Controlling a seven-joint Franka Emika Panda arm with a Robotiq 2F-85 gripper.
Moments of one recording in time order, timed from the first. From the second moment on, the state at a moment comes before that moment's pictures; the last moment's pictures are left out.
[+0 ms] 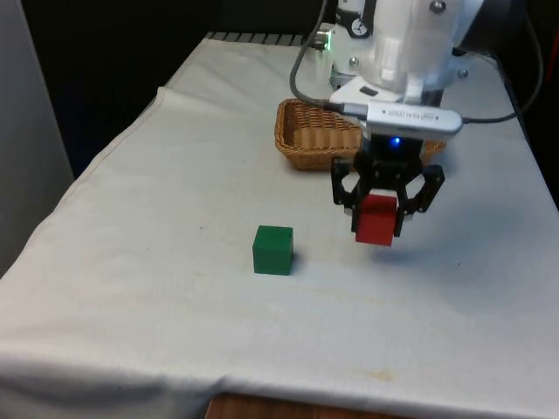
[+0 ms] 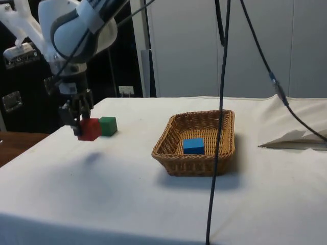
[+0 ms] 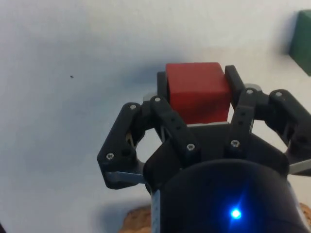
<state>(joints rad) 0.28 0.78 -0.25 -1.48 0.10 2.30 -0.02</state>
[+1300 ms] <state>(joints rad) 0.29 0.34 -0.29 -1.91 0.04 2.33 -0.08</state>
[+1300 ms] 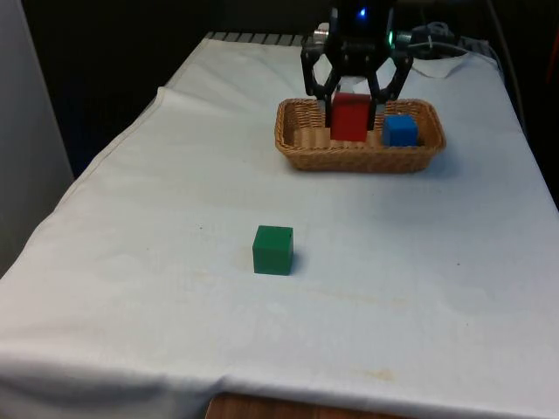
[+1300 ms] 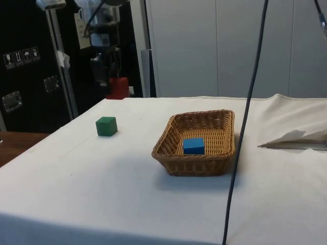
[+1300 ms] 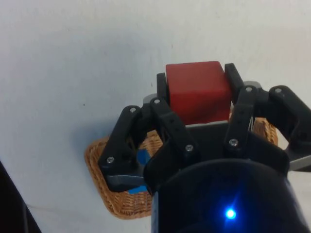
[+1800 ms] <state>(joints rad) 0.29 0.17 -0.29 -2.10 0.00 2.36 -0.08</state>
